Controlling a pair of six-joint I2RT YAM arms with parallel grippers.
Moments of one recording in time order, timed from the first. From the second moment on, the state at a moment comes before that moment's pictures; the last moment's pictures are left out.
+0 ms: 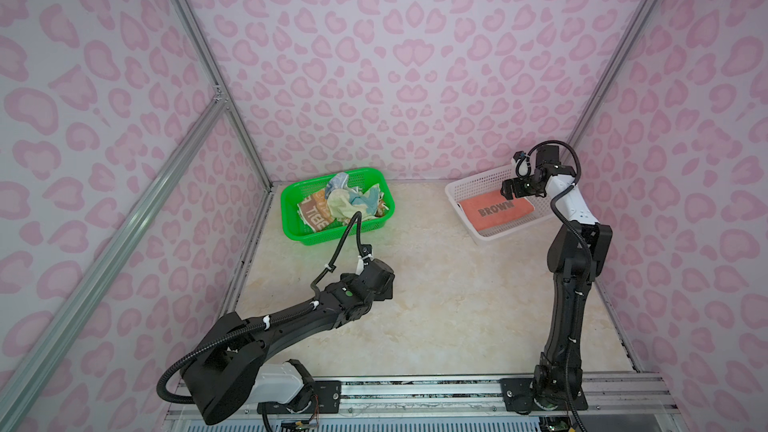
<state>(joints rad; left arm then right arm) -0.81 1.32 0.68 -0.30 -0.46 -0.59 -0.08 2.37 2.26 -0.80 -0.20 -0.33</state>
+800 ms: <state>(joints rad) -0.77 1.33 0.69 -0.27 -0.49 -0.60 0.31 1.83 1.59 -0.49 -0.13 -0.27</state>
